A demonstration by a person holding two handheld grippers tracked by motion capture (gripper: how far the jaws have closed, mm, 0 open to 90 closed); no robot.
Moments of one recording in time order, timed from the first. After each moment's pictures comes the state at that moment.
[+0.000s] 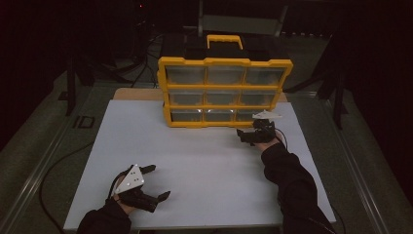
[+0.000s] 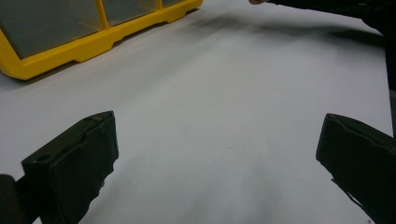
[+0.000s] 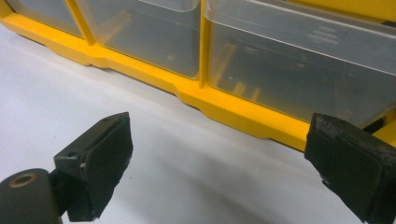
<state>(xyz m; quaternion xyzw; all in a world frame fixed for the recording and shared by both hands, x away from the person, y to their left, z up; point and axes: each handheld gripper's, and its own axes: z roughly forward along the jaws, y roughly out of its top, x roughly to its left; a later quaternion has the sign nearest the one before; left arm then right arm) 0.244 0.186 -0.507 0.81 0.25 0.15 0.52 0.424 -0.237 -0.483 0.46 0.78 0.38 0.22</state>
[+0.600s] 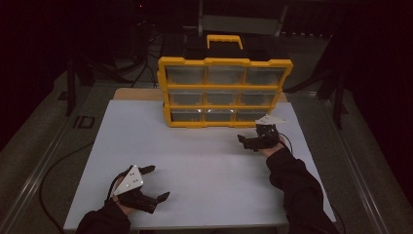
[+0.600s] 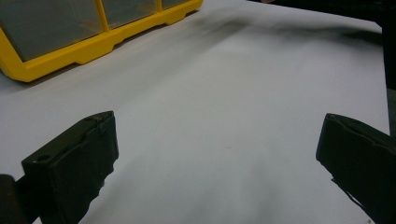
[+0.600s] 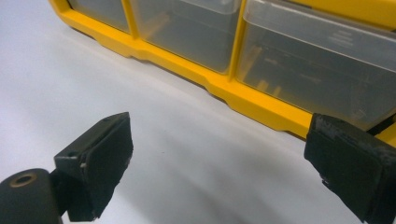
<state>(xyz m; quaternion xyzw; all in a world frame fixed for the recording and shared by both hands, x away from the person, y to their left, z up) 0.240 0.187 -0.505 0.80 0.25 0.15 0.52 0.399 -0.244 -0.473 0.41 0.79 0.40 0.21</state>
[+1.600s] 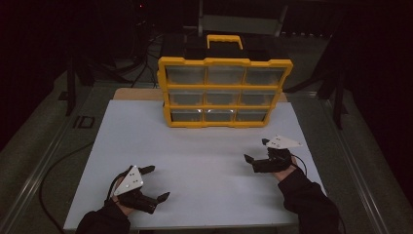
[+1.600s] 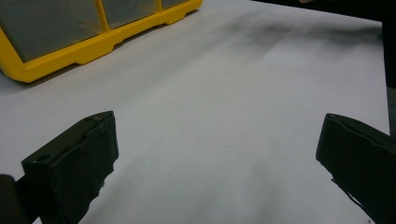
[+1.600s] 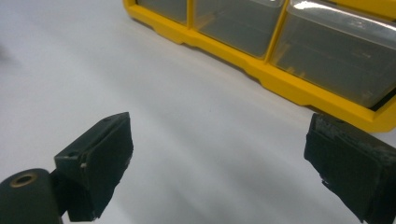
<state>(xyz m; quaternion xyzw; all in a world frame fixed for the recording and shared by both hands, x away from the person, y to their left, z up) 0.239 0.187 -0.505 0.80 0.25 0.15 0.52 0.324 -0.262 -0.466 0.35 0.80 0.43 0.21</state>
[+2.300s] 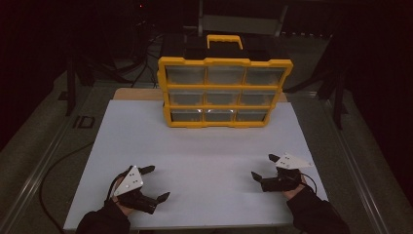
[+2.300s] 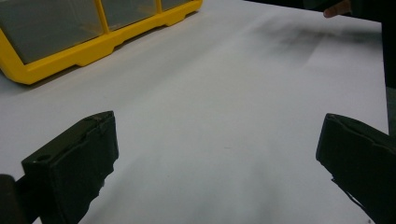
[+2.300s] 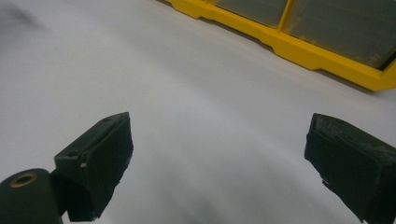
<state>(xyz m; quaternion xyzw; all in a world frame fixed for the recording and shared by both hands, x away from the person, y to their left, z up) 0.239 0.187 -0.504 0.80 0.25 0.15 0.52 0.277 -0.284 -0.484 0.34 0.81 0.44 0.21</state>
